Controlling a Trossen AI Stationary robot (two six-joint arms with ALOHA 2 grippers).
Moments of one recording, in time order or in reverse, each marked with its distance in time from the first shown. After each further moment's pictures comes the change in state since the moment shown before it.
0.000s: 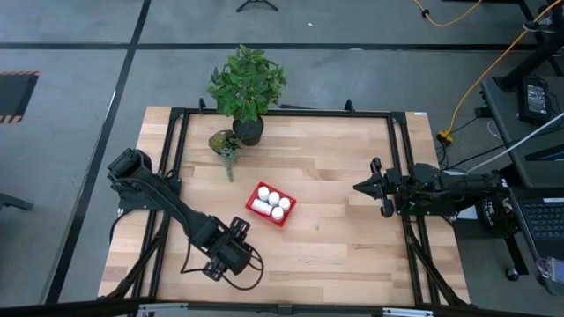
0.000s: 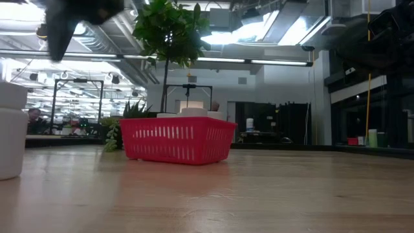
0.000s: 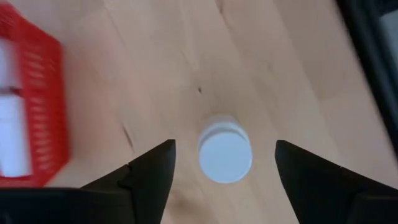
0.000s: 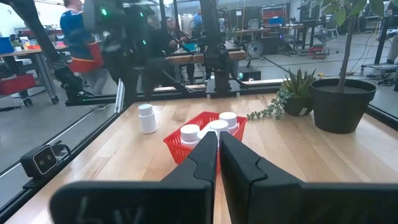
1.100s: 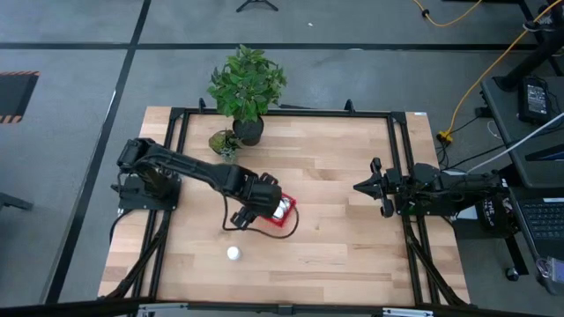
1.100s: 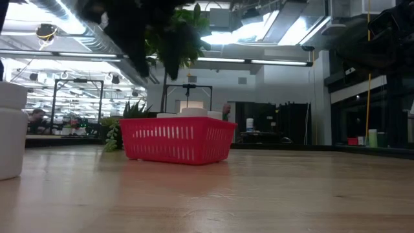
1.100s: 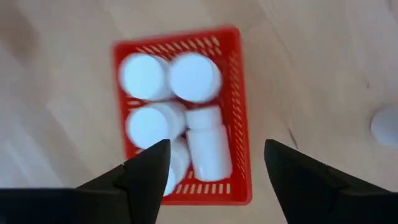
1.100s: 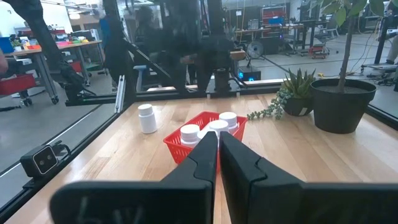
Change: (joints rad) left arm 0.427 -0.002 0.091 -0.015 -0.006 0.569; right arm 0.000 0.000 0.000 0.000 0.000 0.000
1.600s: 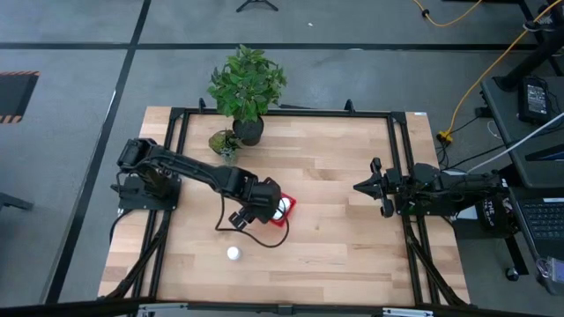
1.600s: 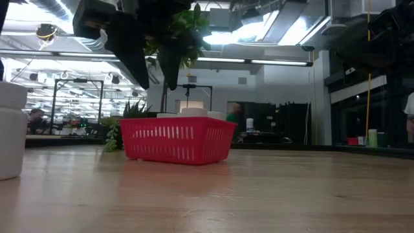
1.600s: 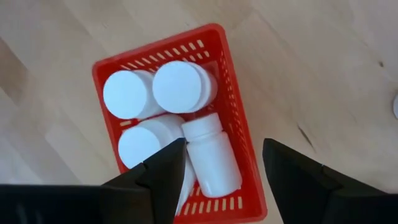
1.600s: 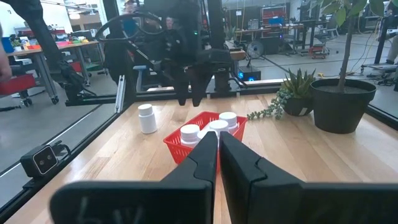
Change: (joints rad) left arm 0.009 0.001 -0.082 0.096 0.044 0.158; right arm 0.000 0.000 0.000 0.000 0.000 0.000
